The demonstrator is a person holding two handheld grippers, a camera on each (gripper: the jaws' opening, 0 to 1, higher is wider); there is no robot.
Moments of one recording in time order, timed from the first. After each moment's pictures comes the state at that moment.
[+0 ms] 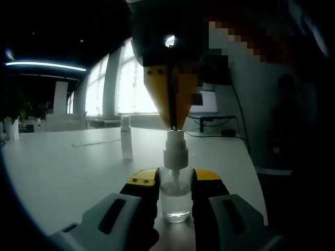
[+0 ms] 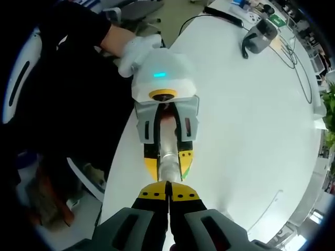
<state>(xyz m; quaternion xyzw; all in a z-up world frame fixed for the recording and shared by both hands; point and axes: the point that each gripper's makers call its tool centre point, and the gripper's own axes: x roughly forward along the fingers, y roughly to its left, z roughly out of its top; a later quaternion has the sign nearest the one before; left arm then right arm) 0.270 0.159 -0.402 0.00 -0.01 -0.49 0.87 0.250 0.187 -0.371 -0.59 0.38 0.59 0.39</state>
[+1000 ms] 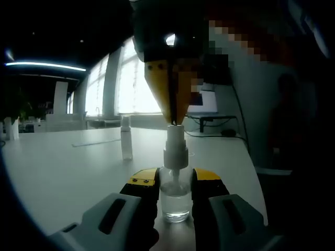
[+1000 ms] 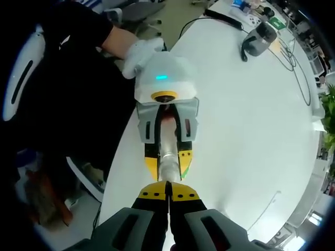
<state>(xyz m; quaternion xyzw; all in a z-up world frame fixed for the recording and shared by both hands) 0.271 0.160 -0.403 0.01 -0.01 -0.49 0.87 0.249 0.187 -0.364 -0.59 0.37 0.60 0.39</state>
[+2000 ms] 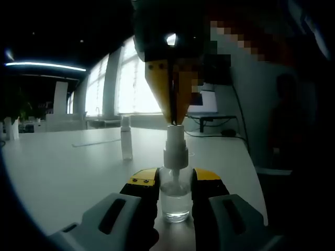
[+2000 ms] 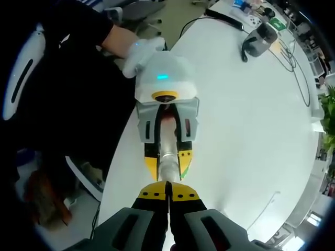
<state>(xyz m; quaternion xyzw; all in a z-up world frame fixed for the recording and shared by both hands) 0.274 0.162 -0.403 0.01 -0.01 -0.49 0.87 0.249 0.186 -0.364 -0.60 0.37 0.59 0.39</state>
